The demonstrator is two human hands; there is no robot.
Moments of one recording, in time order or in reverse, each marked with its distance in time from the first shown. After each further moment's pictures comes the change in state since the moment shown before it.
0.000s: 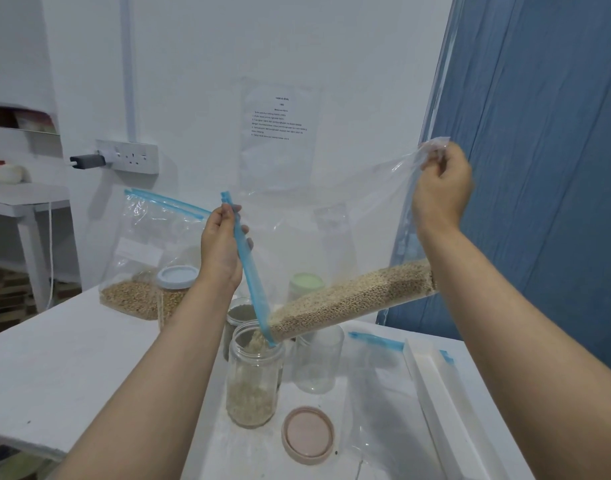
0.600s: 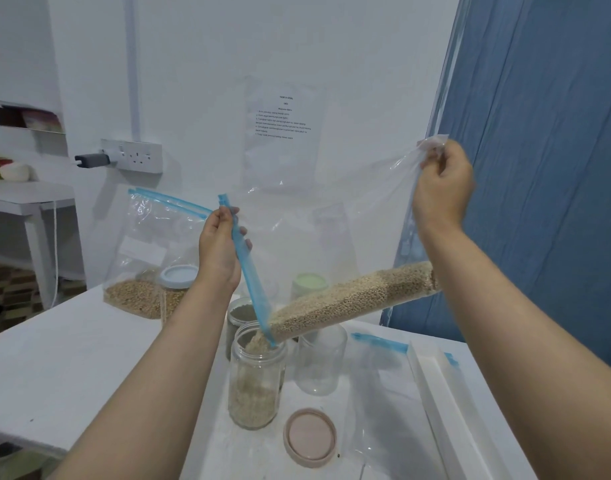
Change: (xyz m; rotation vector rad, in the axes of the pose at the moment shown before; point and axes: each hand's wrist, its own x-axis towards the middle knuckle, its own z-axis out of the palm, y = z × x) left_hand 0.006 -0.003 -0.007 -0.017 0.025 -0.003; right_hand 0.003 0.007 0.007 0.043 -0.011 -0.048
